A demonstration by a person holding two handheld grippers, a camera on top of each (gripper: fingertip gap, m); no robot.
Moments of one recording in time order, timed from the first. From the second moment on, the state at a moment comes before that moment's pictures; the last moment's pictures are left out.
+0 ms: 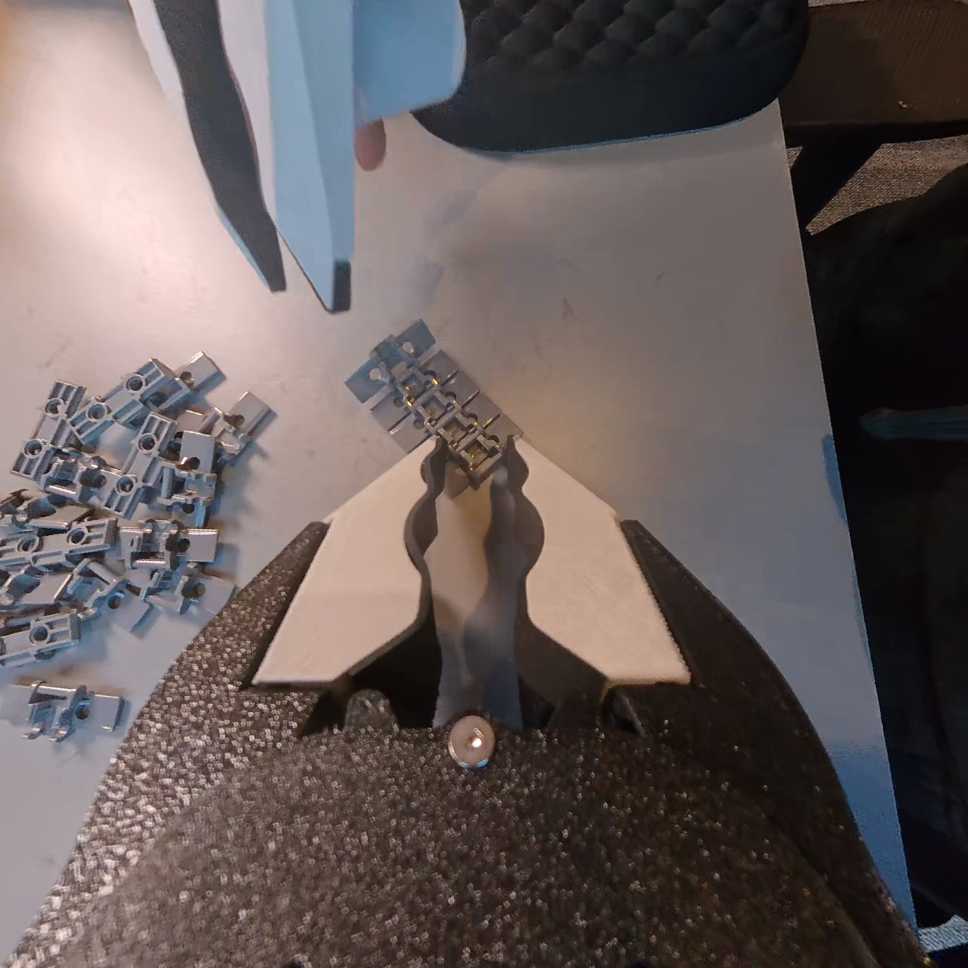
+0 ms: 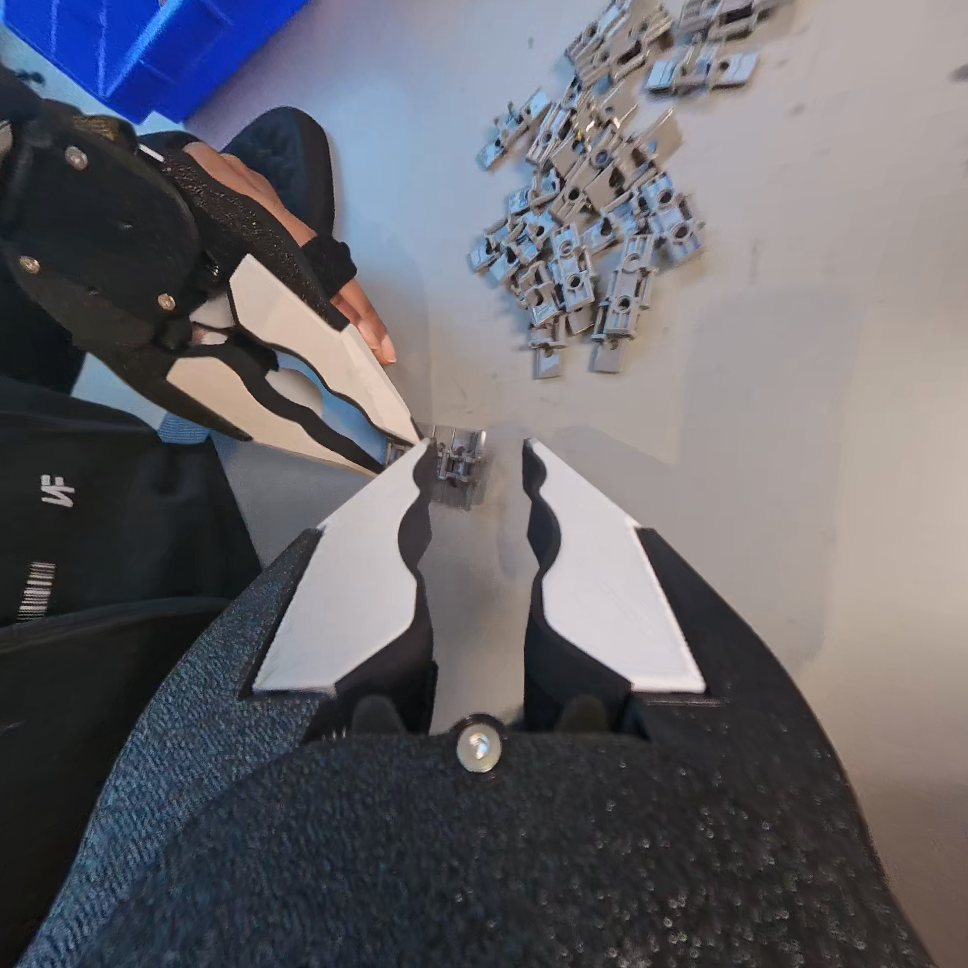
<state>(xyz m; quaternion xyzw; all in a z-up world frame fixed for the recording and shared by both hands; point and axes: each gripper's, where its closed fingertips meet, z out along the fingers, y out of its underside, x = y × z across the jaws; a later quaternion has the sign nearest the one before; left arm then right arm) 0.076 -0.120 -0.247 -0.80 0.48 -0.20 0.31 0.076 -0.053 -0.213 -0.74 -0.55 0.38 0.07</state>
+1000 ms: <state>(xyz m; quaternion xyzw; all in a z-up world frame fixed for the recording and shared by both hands) -0.019 -0.048 -0.249 -0.84 0.41 -0.11 0.32 0.093 -0.063 -0.218 -0.66 -0.61 0.39 0.21</state>
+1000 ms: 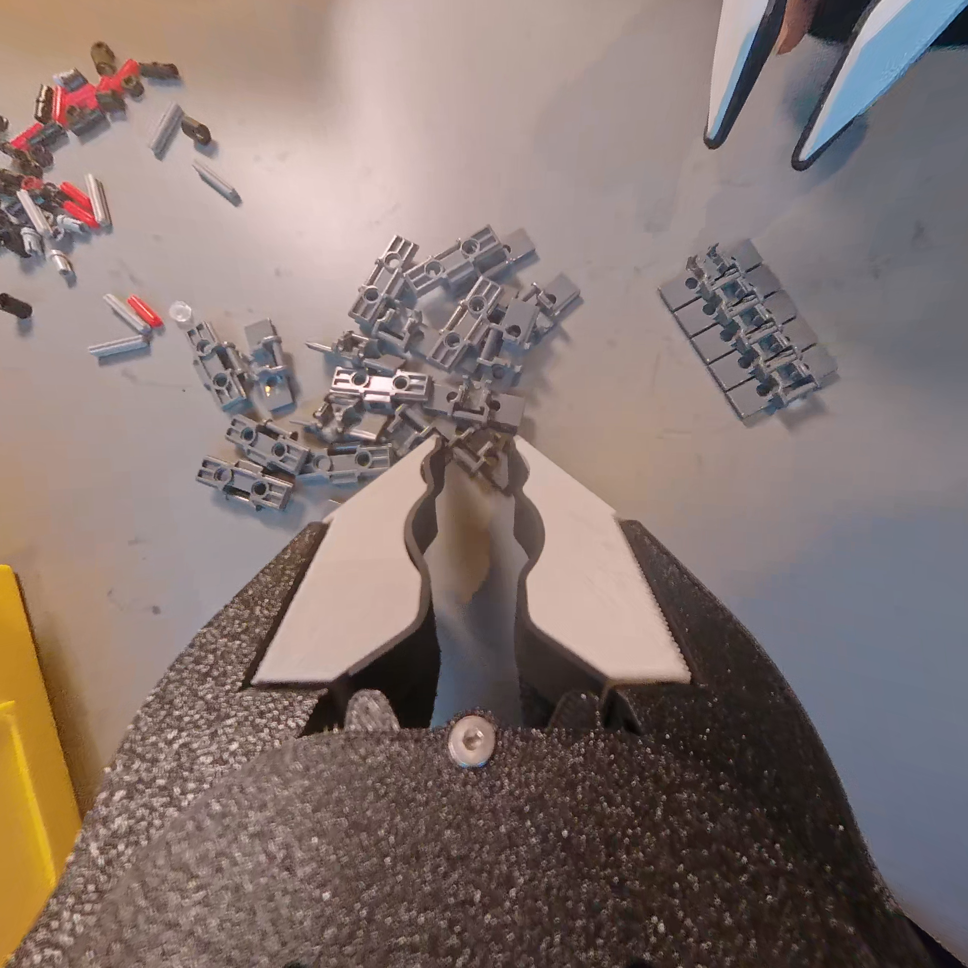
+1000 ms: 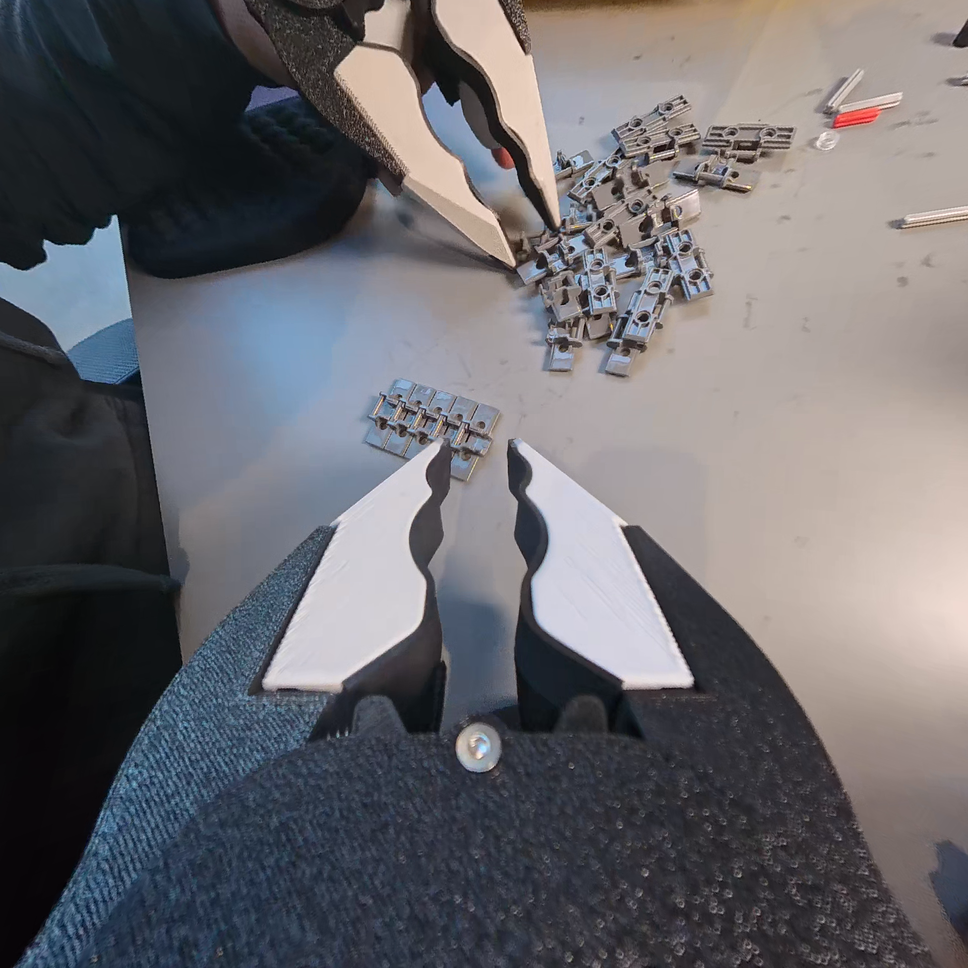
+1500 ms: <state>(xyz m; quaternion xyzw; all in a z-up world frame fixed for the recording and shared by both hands) -0.023 -0.065 -0.196 -0.81 0.38 -0.12 0.43 0.065 -0.077 -0.182 -0.62 -0.57 0.48 0.24</state>
